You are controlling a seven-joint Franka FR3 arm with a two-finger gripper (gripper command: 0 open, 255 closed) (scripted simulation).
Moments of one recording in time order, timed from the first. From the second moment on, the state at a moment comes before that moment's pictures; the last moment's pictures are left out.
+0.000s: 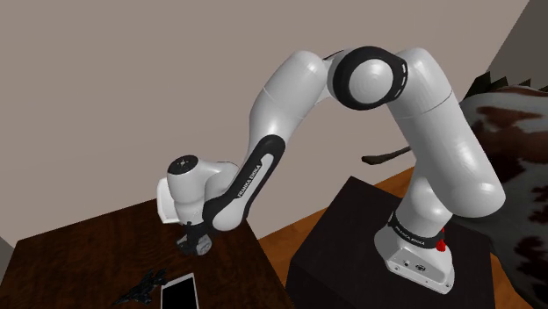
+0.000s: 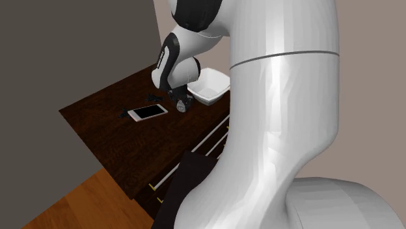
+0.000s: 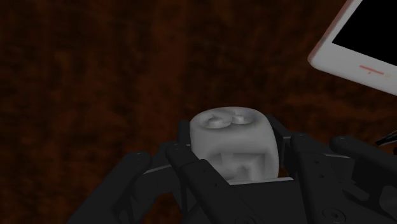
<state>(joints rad) 0.36 0.75 0.28 -1.86 -0.35 2.55 1.00</state>
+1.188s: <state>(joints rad) 0.31 0.56 0.35 -1.90 -0.28 2.40 0.95</state>
